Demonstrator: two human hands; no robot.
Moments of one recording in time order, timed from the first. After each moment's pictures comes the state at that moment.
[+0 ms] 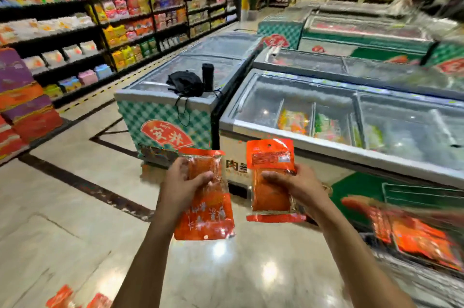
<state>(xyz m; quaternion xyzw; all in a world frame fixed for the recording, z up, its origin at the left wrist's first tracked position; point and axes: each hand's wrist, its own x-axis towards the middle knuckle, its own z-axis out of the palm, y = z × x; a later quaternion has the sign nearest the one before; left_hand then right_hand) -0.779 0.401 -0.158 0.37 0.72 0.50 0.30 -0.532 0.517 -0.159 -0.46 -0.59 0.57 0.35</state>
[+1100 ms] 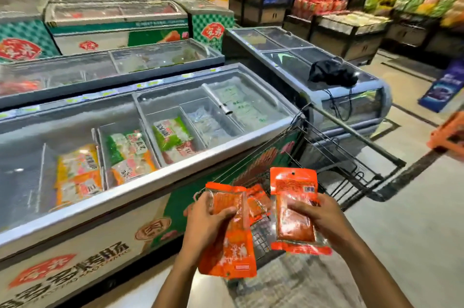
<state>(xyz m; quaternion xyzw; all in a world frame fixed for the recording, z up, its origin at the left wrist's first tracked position) -0.181 0.801 -0.253 0.63 0.48 0.25 0.55 0.065 0.665 -0.229 -0.68 -0.27 0.40 0.56</state>
